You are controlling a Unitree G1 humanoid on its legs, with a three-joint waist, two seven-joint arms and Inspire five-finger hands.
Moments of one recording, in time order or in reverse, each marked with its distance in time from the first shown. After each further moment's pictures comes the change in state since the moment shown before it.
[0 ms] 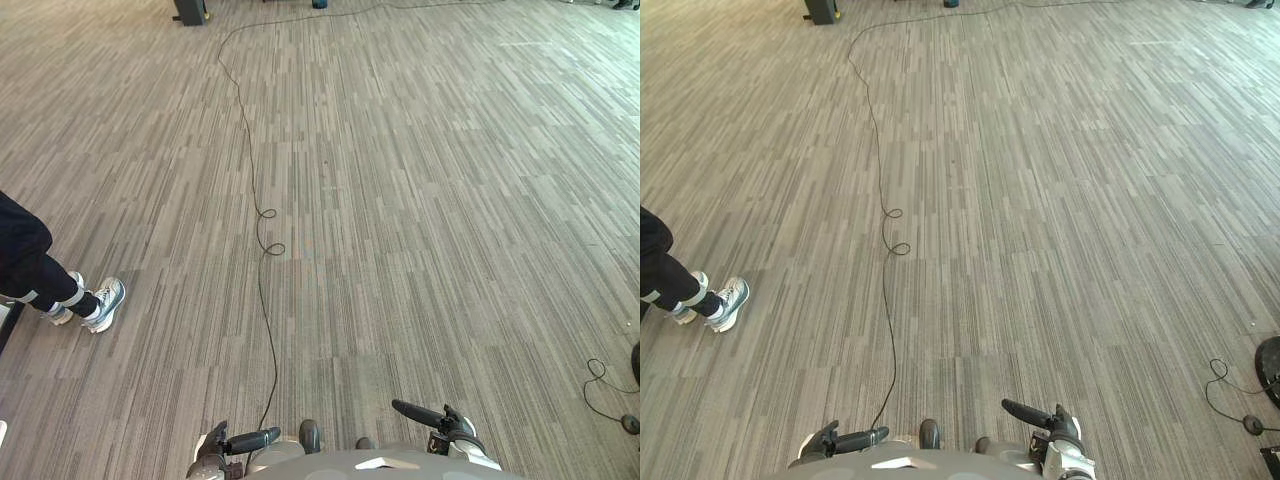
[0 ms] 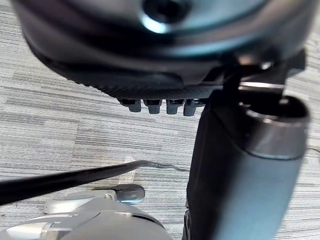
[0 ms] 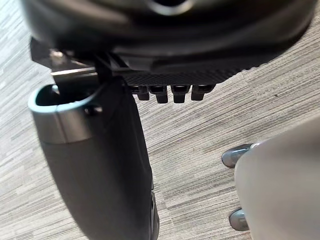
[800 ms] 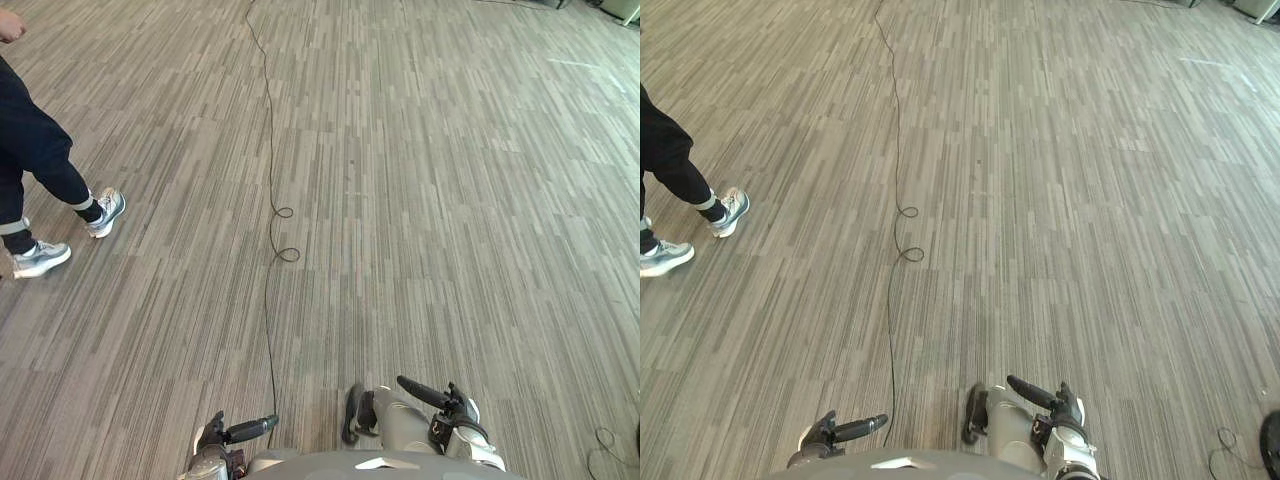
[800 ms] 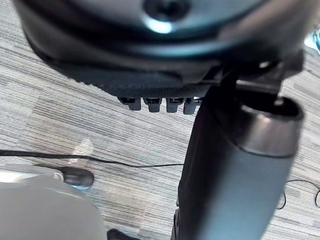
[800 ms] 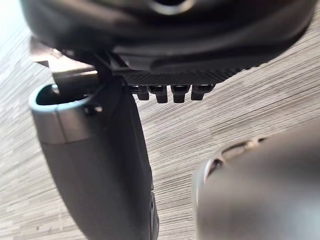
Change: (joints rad) left arm -0.021 -0.037 0.068 -0.027 -0.047 0.003 -0.009; right arm 0.012 0.018 -0.067 -0.126 0.033 -0.019 0.008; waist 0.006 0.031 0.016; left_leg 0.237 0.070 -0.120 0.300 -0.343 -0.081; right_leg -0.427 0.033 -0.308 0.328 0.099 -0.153
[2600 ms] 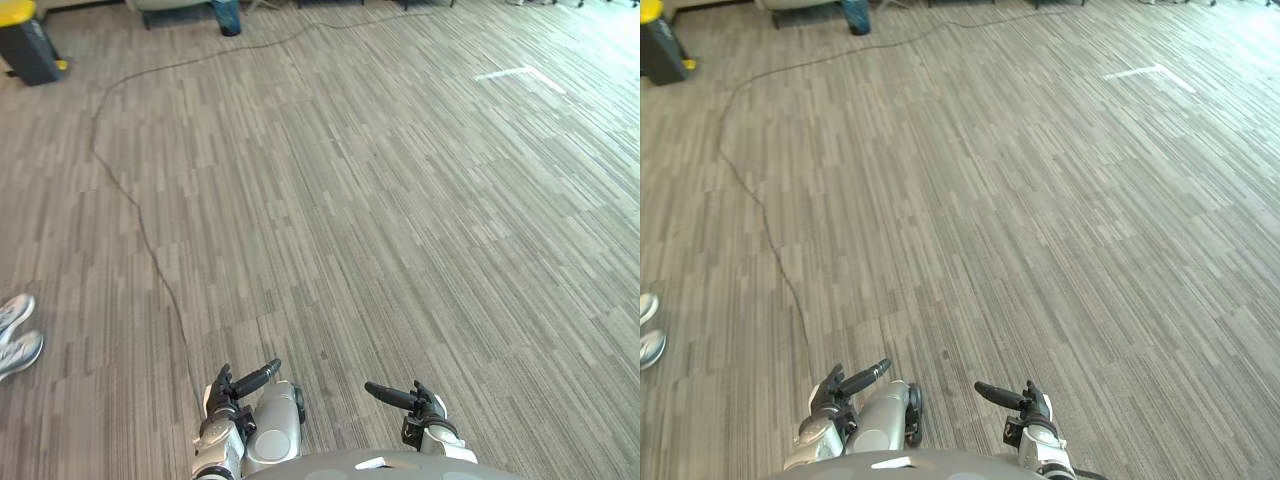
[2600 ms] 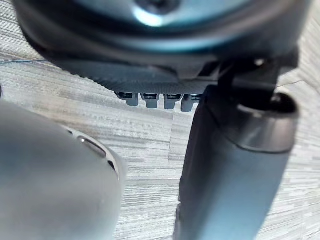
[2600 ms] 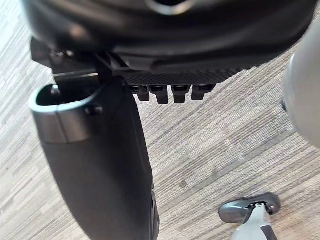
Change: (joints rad) left arm -0.043 -0.060 0.092 -0.128 -0.053 -0.023 0.016; right arm 0.027 0.062 0.203 -0.013 -0.002 0.024 -0.010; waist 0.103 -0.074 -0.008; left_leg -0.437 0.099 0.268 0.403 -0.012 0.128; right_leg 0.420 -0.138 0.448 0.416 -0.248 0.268
